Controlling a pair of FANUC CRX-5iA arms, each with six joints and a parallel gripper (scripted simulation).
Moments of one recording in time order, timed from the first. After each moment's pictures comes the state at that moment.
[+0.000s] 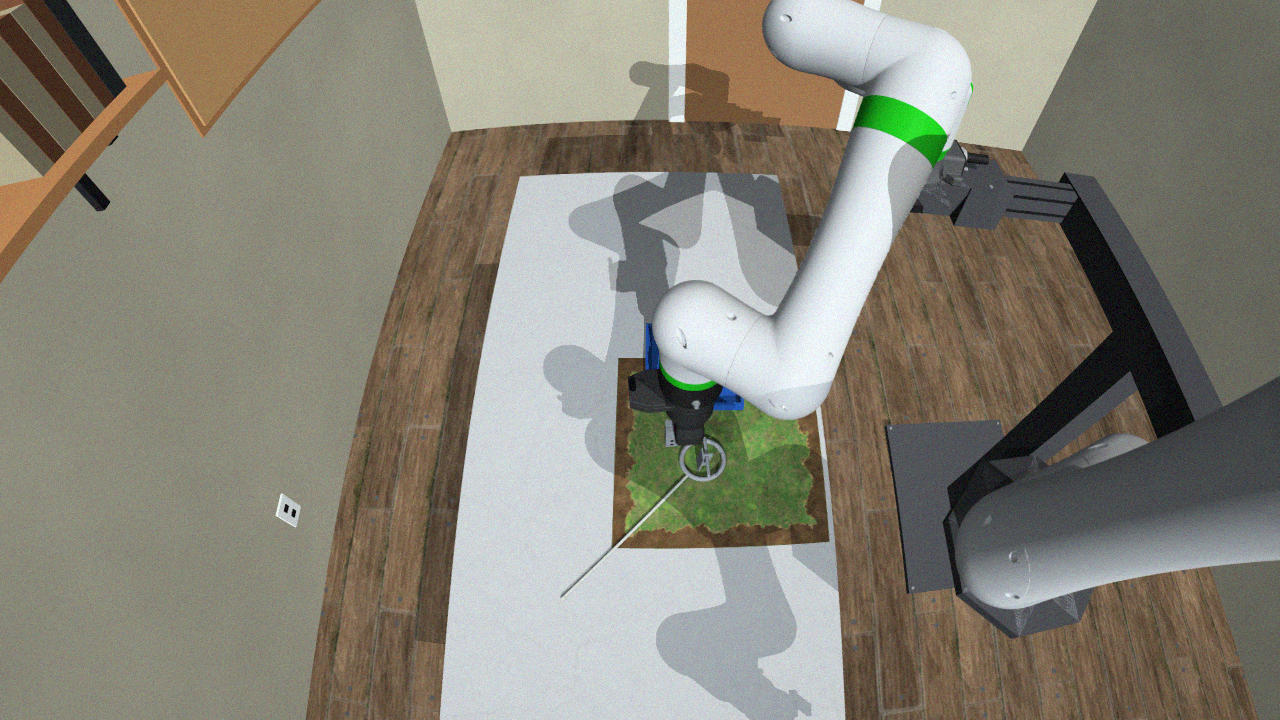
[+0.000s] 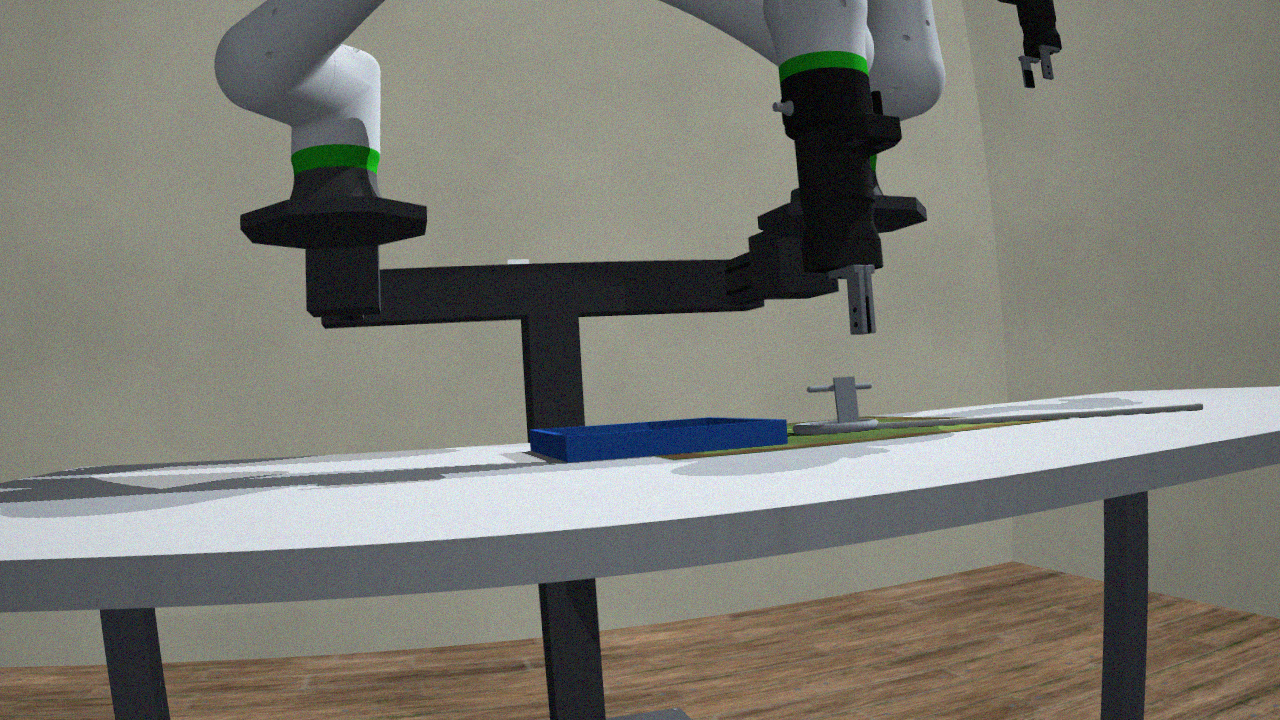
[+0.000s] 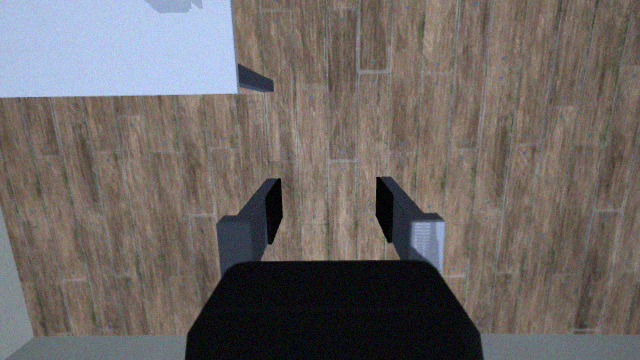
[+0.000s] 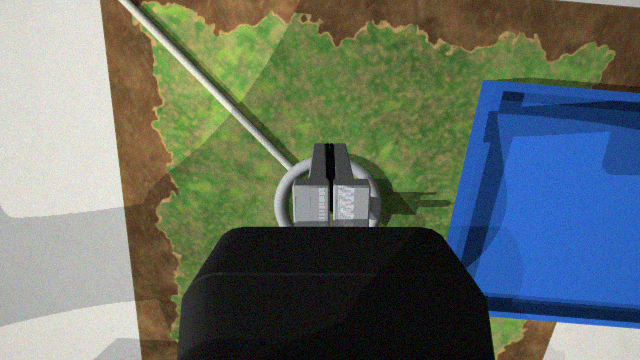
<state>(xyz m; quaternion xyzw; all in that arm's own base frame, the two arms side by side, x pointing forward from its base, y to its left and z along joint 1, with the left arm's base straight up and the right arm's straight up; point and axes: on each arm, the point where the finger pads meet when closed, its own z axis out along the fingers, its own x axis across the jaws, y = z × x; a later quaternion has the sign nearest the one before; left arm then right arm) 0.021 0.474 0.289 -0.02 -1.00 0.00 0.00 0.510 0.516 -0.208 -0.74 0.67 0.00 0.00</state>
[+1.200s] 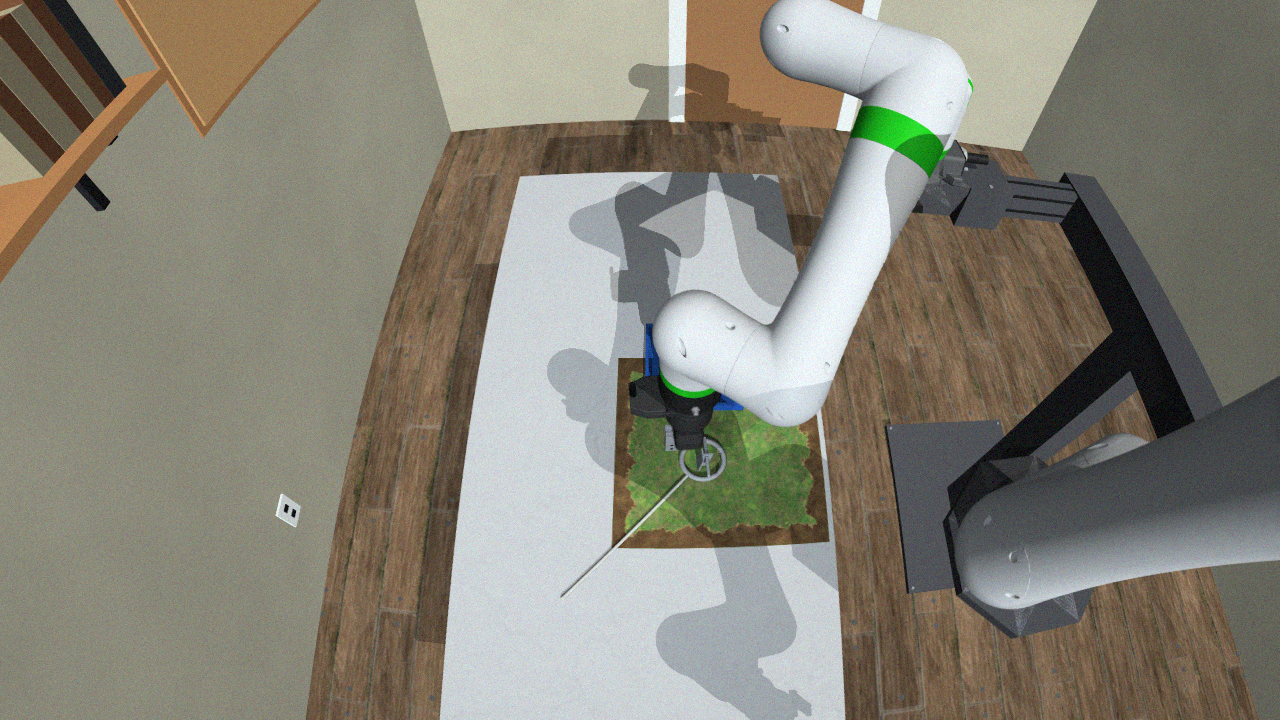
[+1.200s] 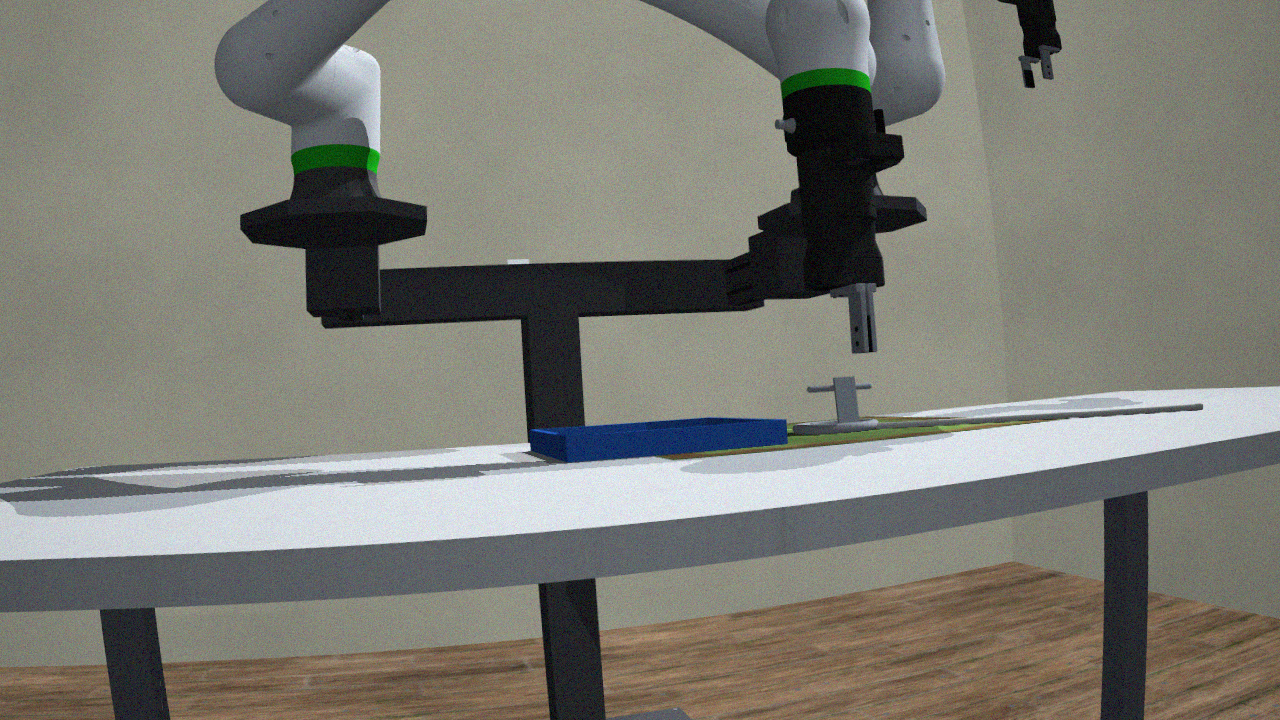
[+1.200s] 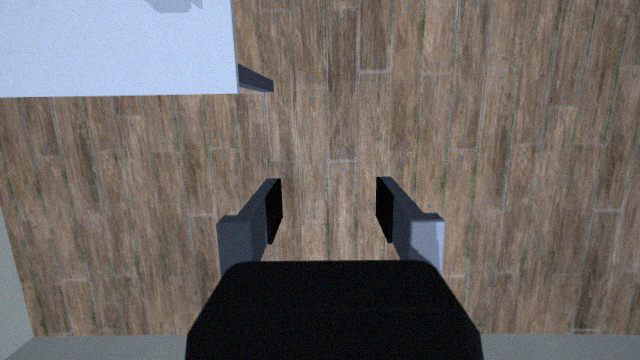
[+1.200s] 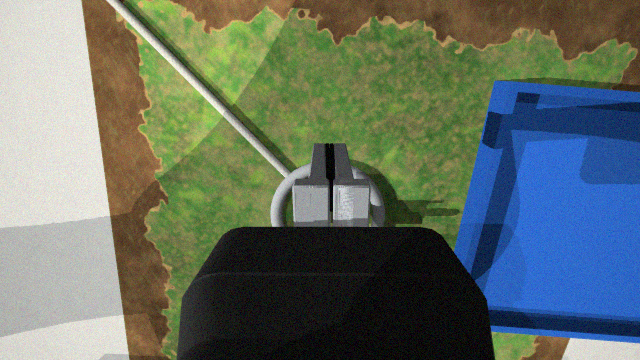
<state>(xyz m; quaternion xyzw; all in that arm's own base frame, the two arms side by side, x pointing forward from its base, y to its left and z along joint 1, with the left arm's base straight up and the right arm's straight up) 0.021 0.474 0.289 -0.02 -1.00 0.00 0.00 0.510 0.516 -0.227 -0.74 0.67 0.00 0.00</state>
